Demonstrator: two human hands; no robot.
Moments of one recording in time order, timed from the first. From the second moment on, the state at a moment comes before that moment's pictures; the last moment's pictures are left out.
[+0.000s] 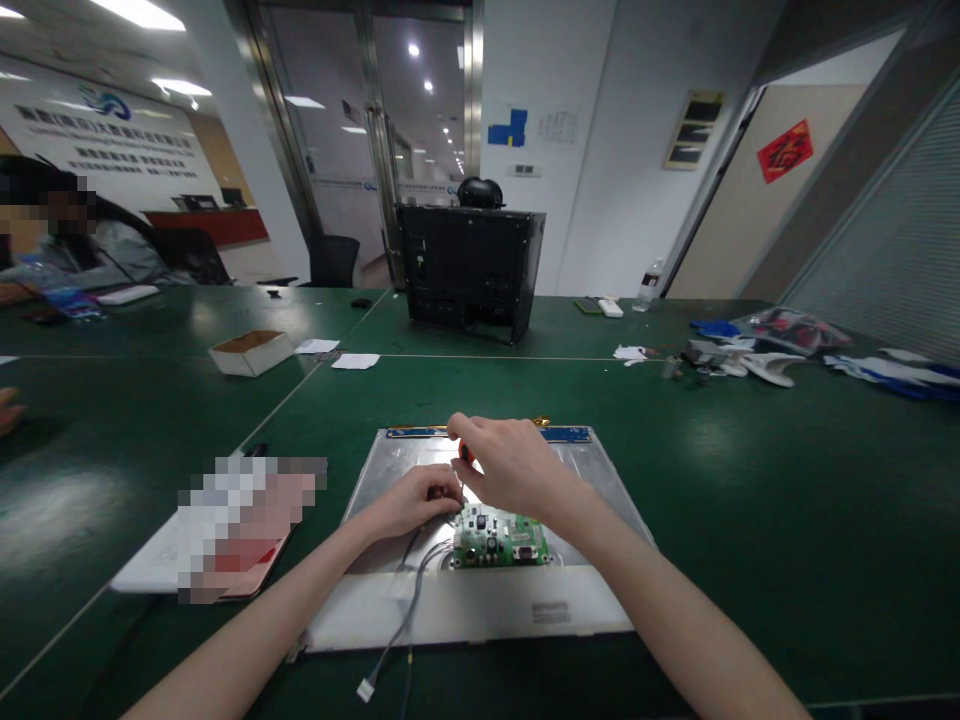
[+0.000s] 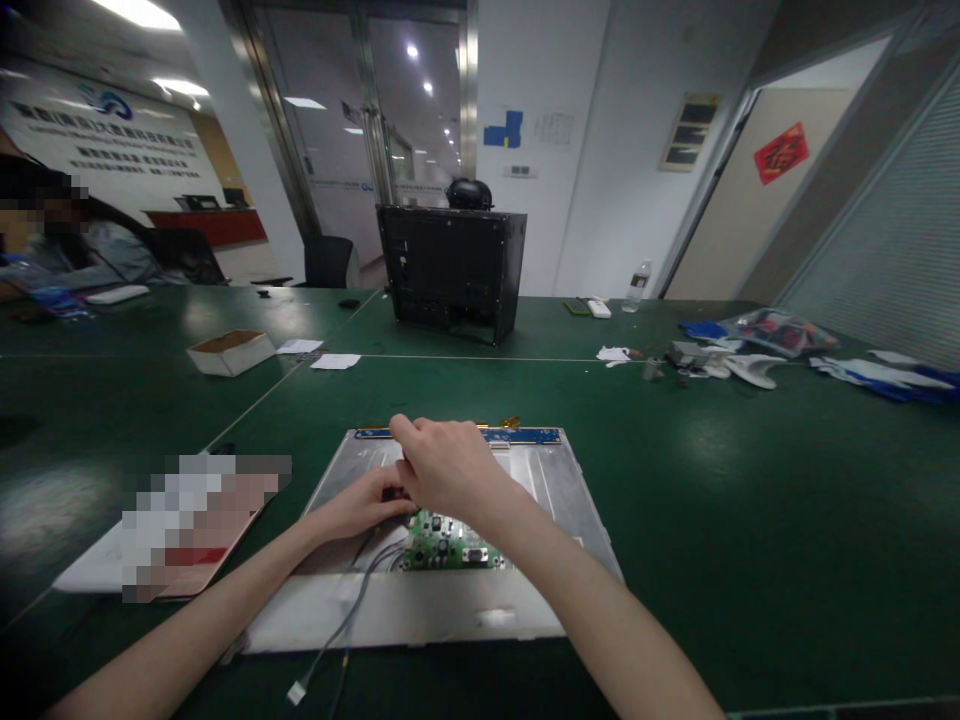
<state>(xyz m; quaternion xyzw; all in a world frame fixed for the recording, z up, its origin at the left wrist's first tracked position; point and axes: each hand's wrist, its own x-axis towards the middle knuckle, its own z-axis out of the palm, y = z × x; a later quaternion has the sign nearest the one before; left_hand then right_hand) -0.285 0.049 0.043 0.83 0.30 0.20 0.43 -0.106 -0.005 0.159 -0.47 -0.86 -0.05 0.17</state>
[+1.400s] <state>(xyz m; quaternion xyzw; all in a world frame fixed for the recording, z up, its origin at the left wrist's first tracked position) -0.287 0.051 0.045 0.84 0.31 0.19 0.41 -0.105 -0.004 0.161 -0.48 -0.86 -0.04 0.17</state>
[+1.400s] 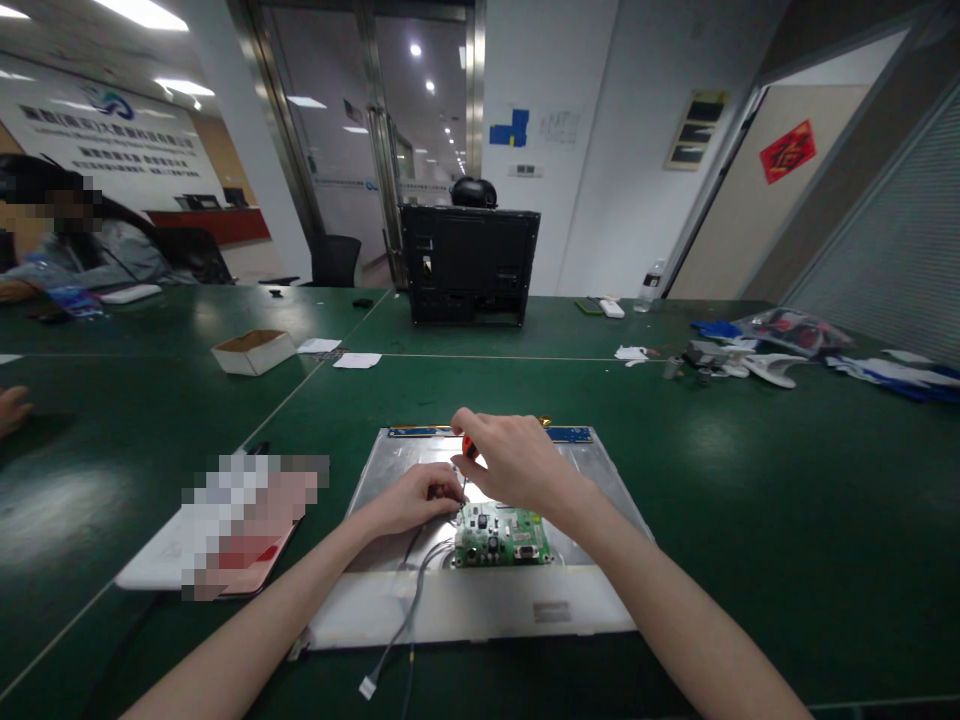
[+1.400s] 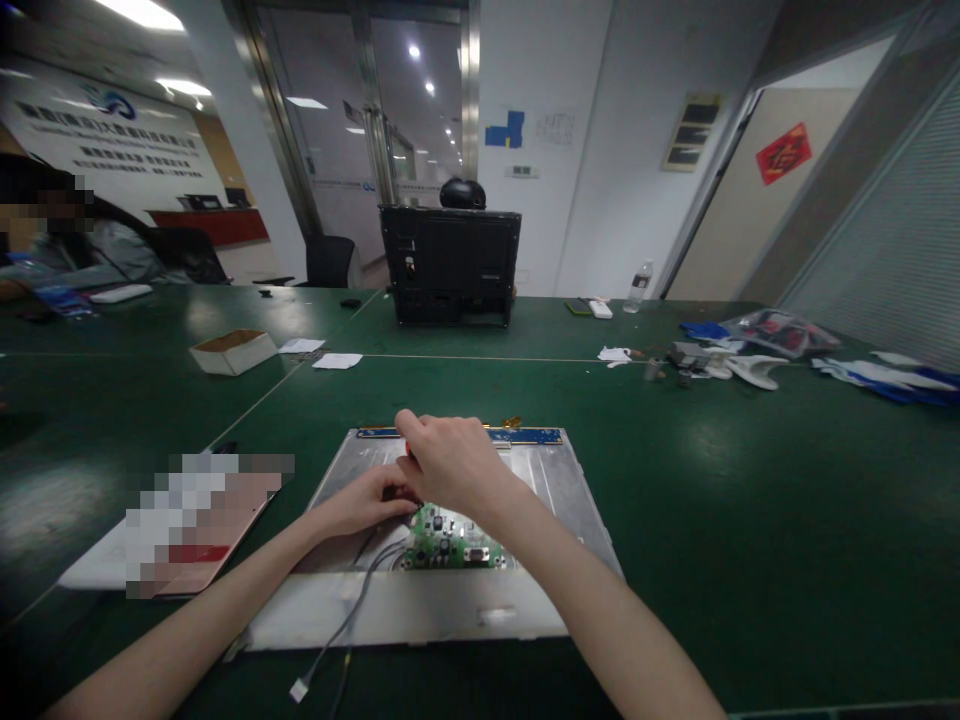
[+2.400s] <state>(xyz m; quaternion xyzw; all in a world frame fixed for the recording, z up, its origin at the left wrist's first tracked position) -0.281 0.052 0.040 0.92 0.25 0.22 0.22 -0.081 -0.004 0.181 -0.51 -0.83 -0.06 0.20</state>
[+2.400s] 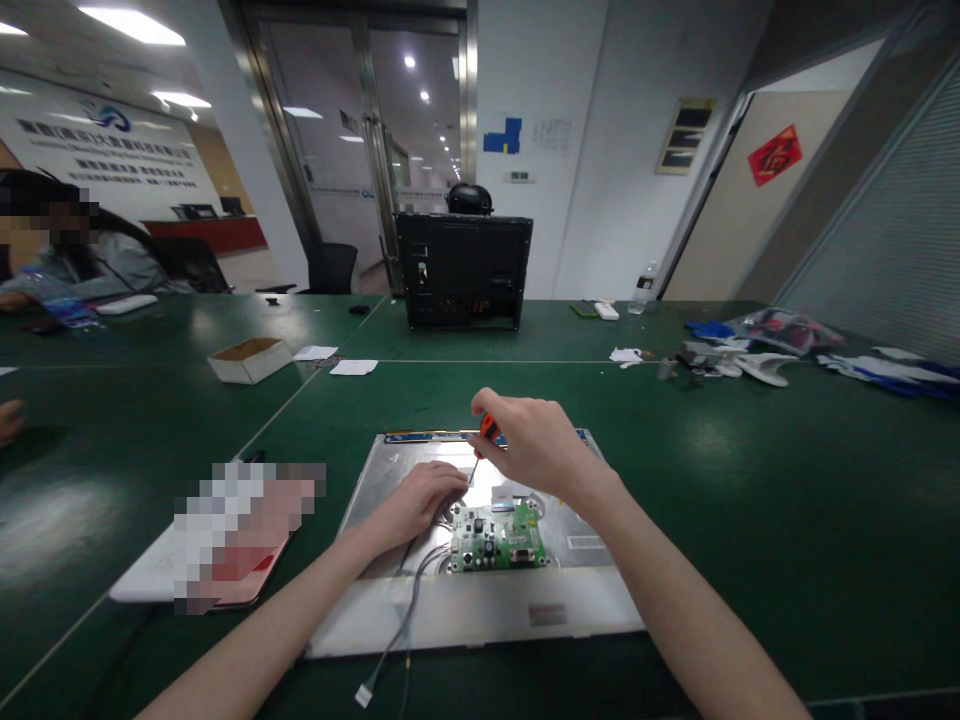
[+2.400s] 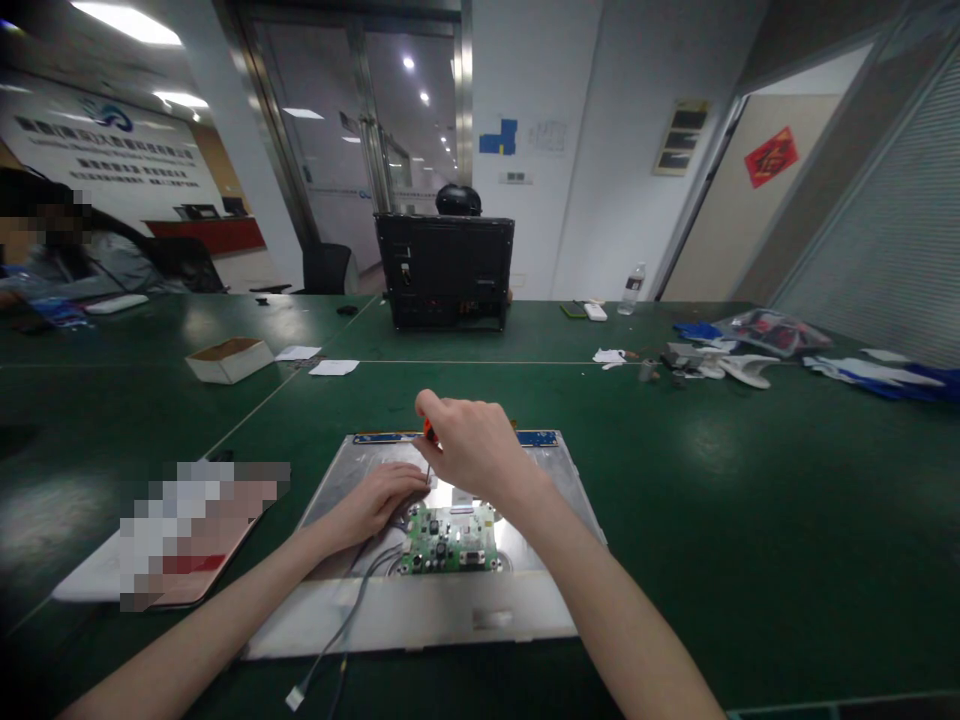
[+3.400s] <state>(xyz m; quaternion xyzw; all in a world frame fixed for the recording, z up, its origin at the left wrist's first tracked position) -0.292 0.006 0.092 0.91 0.34 0.21 0.14 -0.069 -0.015 0.191 -0.50 -0.84 -0.05 0.21</state>
